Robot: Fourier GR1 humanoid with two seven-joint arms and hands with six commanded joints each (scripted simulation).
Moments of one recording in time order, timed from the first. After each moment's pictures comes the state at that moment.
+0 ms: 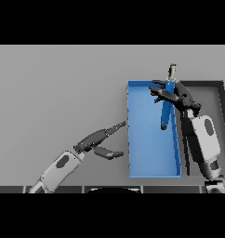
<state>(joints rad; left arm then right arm) -0.29 0.26 -0.64 -1.57 0.05 -0.20 0.07 -0.56 -0.47 0.14 -1.35 -0.67 0.04 0.61</state>
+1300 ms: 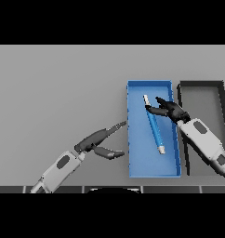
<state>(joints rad) -0.28 0.25 -0.63 -1.58 0.06 -0.19 0.09 -0.68 -0.74 0.80 -1.17 -0.85 -0.08 0.52</state>
